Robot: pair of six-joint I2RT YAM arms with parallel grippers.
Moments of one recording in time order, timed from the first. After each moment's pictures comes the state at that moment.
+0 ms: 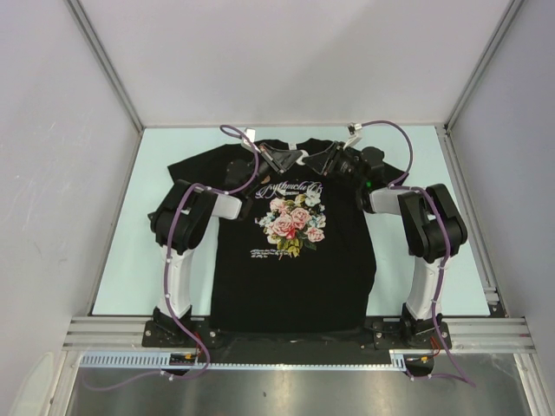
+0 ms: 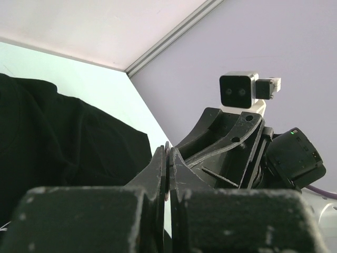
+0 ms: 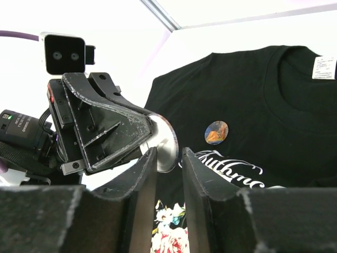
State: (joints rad) left arm -0.44 2.13 1.11 1.27 0.38 -1.04; right arm 0.30 1.96 1.06 0.95 -0.60 0.76
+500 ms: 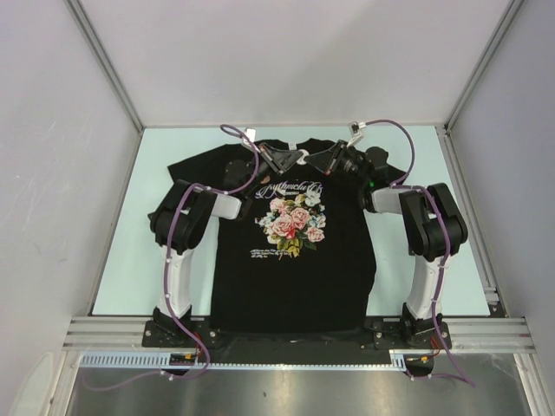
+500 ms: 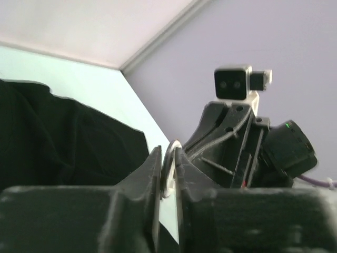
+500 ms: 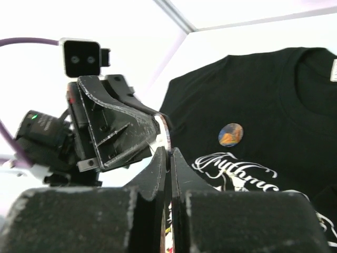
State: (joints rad) left arm -0.44 2.13 1.11 1.29 0.39 -1.04; right arm 0.29 1.97 1.06 1.02 -0.66 0.83
